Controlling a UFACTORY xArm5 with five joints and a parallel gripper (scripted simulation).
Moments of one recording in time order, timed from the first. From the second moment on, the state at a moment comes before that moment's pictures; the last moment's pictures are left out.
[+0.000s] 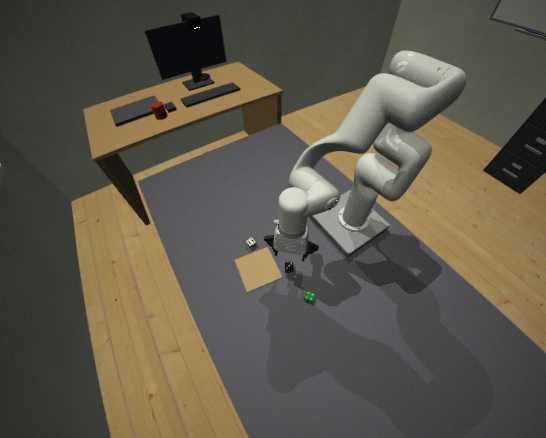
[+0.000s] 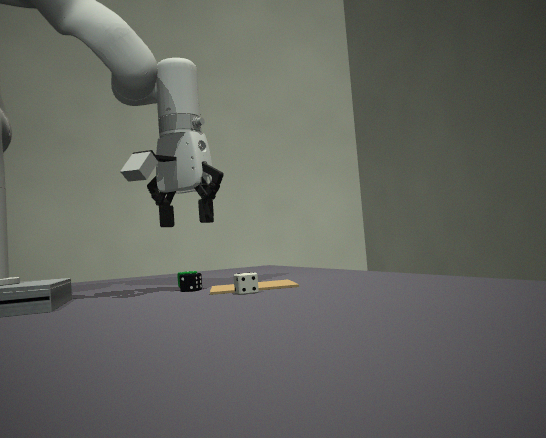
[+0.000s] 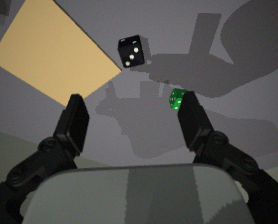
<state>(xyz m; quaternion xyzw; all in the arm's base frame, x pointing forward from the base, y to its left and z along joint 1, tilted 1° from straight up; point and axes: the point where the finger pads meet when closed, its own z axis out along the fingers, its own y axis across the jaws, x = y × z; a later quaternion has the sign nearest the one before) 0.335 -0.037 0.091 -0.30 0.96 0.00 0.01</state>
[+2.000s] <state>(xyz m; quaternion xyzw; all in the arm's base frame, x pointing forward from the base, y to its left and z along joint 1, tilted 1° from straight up) 0.334 -0.038 0.071 0.35 0.94 0.00 0.01</state>
